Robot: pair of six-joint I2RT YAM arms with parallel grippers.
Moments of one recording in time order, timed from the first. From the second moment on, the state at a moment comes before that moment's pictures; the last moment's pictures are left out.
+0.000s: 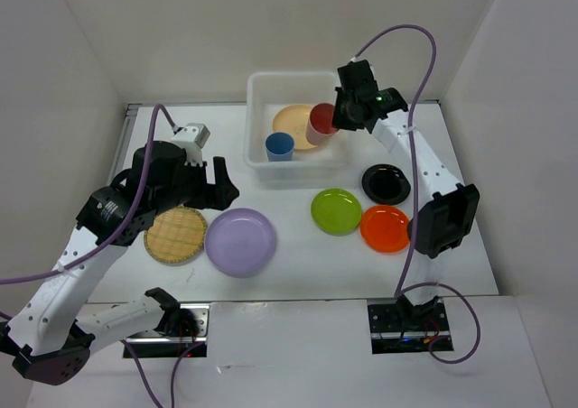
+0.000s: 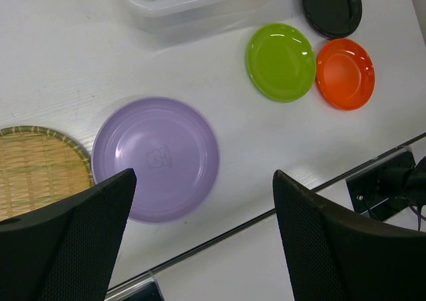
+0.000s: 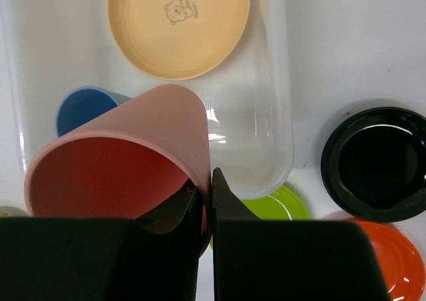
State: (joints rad) left arm -0.56 0.98 1.36 -0.95 -0.02 -0.40; right arm 0.39 1.81 1.94 -0.88 0.20 0.46
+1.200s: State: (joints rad) left arm -0.56 0.96 1.33 -0.93 0.00 -0.40; right arm 0.38 2.13 2.01 -0.84 0.19 0.41
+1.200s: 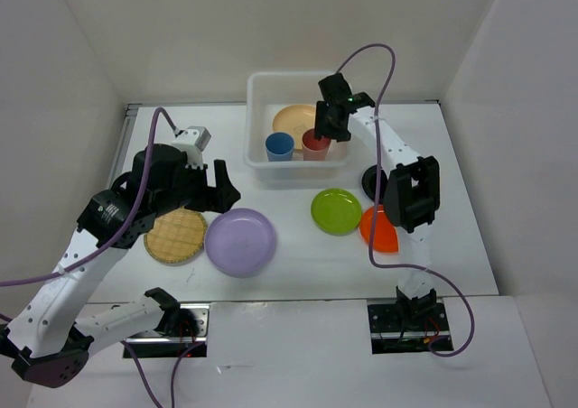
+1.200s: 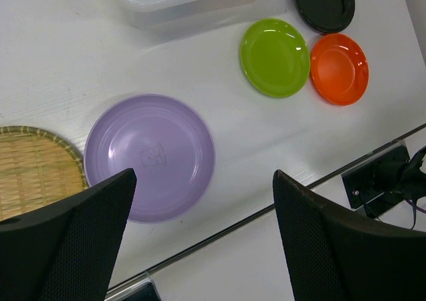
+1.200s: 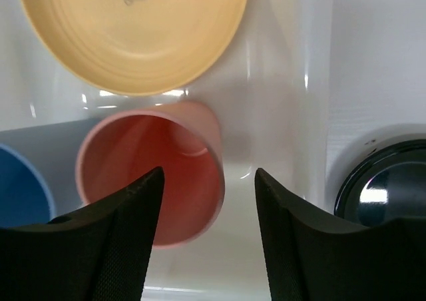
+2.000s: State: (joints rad) left arm -0.54 0.95 1.22 -0.89 0.03 -0.40; right arm 0.65 1.22 1.04 -0.31 -0.19 0.67
